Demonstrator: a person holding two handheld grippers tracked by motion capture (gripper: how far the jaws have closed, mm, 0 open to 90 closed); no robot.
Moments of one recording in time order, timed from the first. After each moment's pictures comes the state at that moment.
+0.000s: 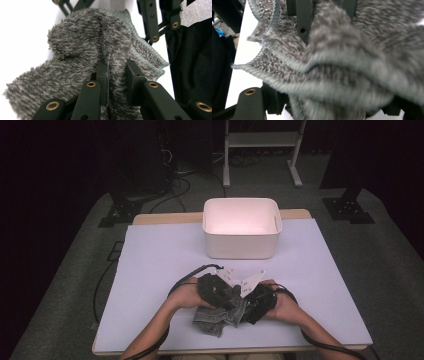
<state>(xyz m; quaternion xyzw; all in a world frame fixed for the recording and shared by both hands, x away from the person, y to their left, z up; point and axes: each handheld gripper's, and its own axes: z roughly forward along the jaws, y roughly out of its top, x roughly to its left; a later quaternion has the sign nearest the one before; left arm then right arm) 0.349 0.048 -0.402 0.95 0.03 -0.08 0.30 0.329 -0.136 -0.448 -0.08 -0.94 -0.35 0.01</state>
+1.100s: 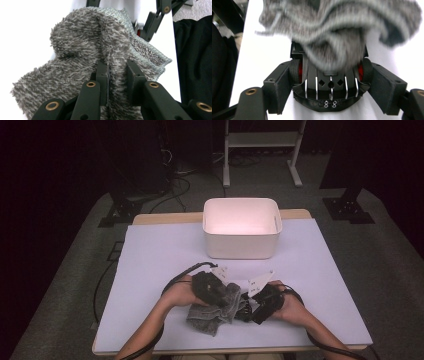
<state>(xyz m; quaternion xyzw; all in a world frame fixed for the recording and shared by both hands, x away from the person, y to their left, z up) 0.352 0.066 -0.397 0.96 0.06 -0.06 0.28 0.326 -0.154 -0.446 -0.08 -0.93 -0.36 0.00</state>
